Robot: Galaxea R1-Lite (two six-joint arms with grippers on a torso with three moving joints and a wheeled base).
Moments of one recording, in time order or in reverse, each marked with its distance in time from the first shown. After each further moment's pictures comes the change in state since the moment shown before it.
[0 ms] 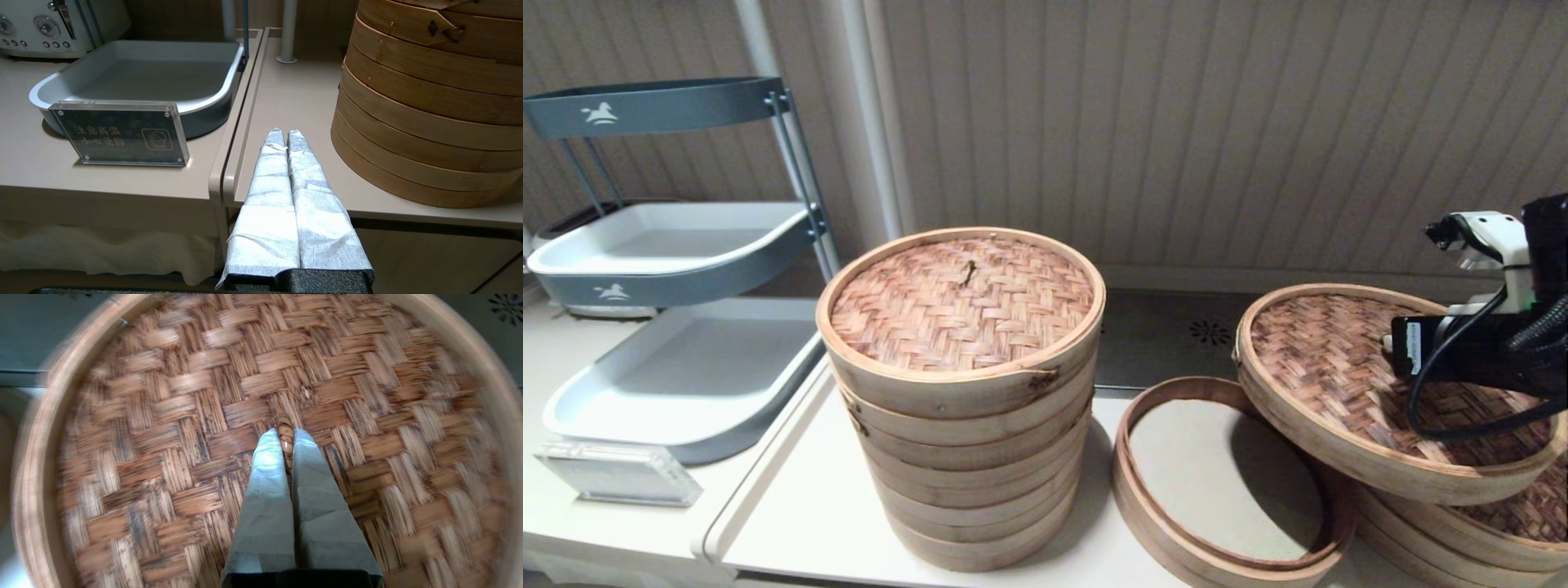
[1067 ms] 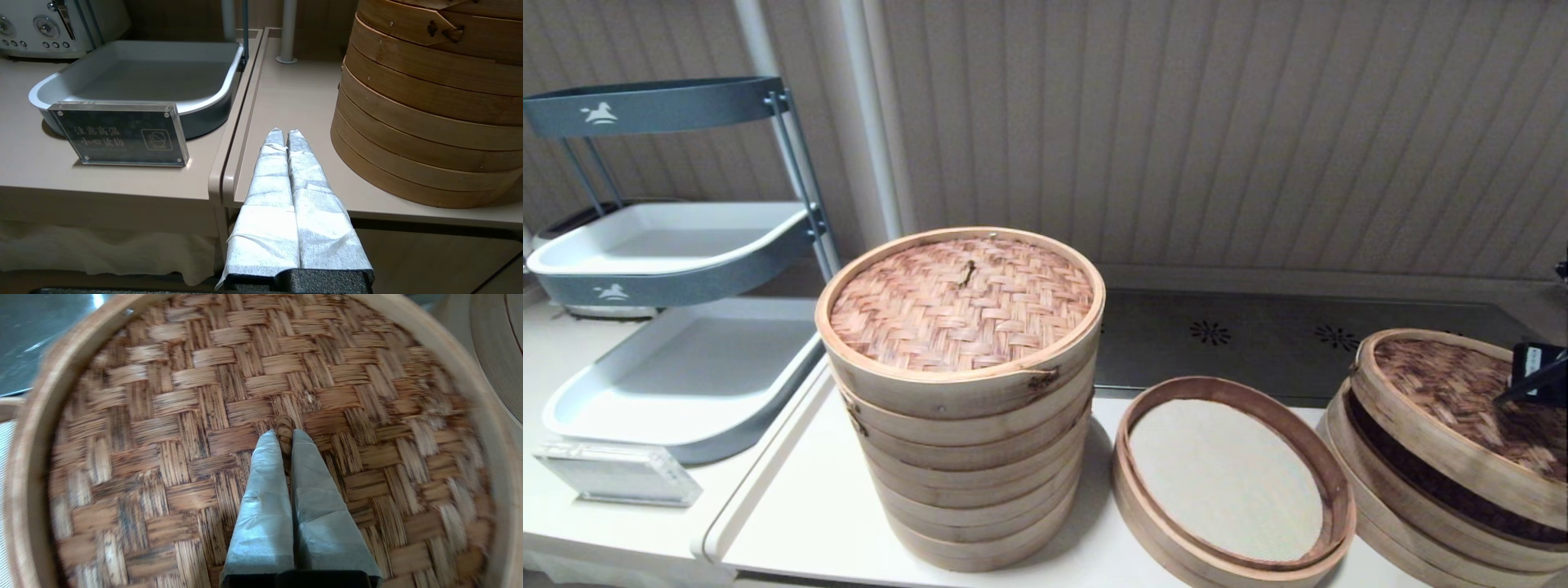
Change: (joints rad) left arm 0.000 0.000 0.000 0.000 0.000 0.000; right arm -0.487 0.065 0.051 -0.027 0.197 -0.077
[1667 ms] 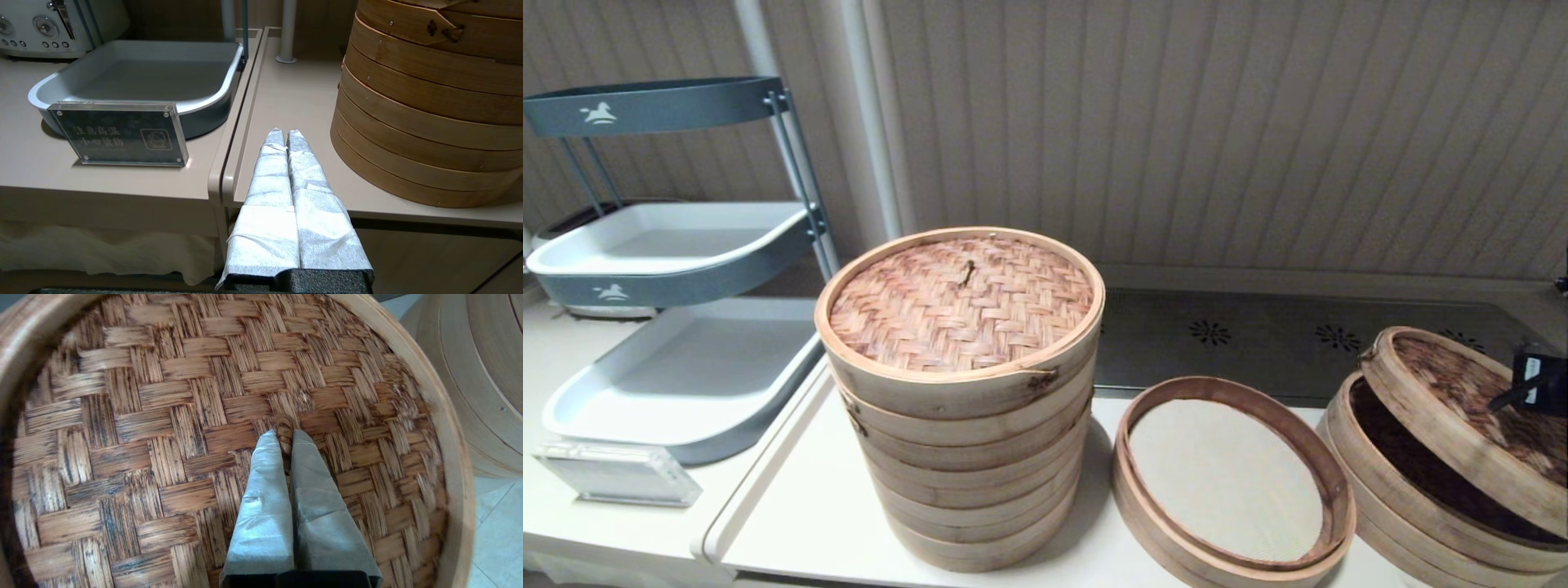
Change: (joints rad) left arm 0.000 0.000 0.000 0.000 0.000 0.000; right arm -0.060 0.060 0.032 -0.074 0.020 -0.015
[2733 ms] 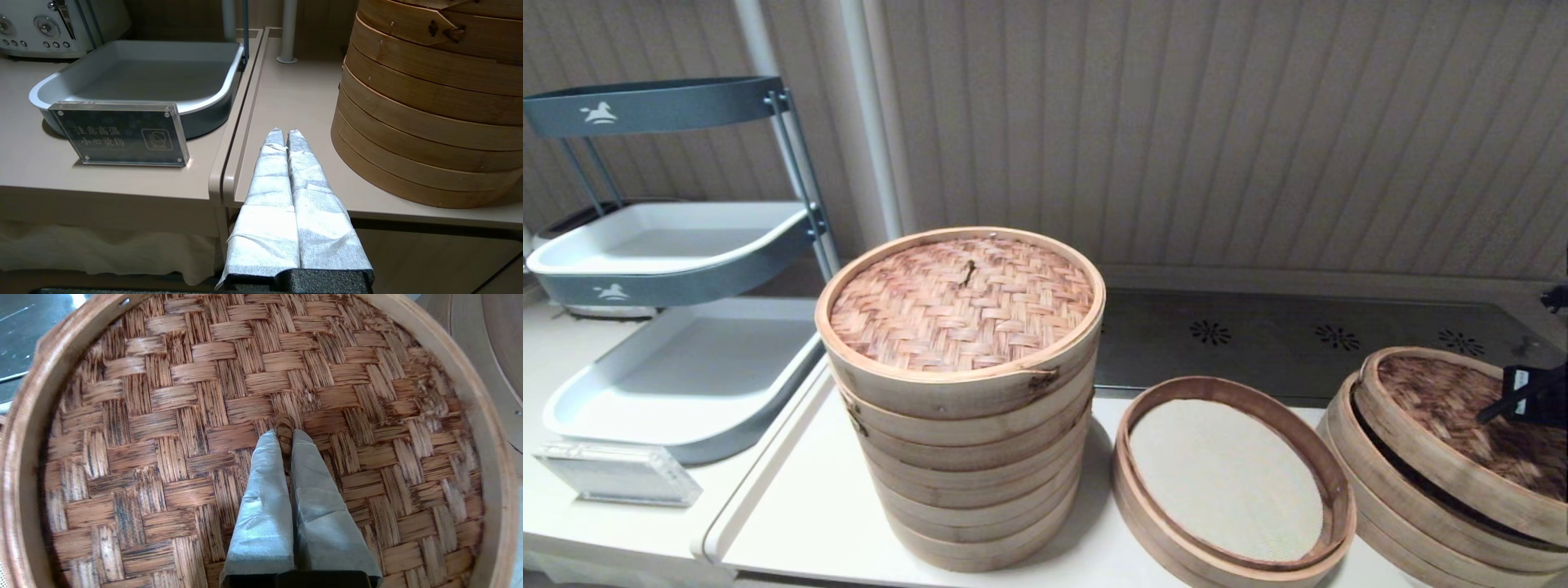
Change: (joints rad) left arm 0.000 0.000 0.000 0.000 0.000 0.000; right arm -0.013 0.050 0.033 -0.065 0.004 -0.029
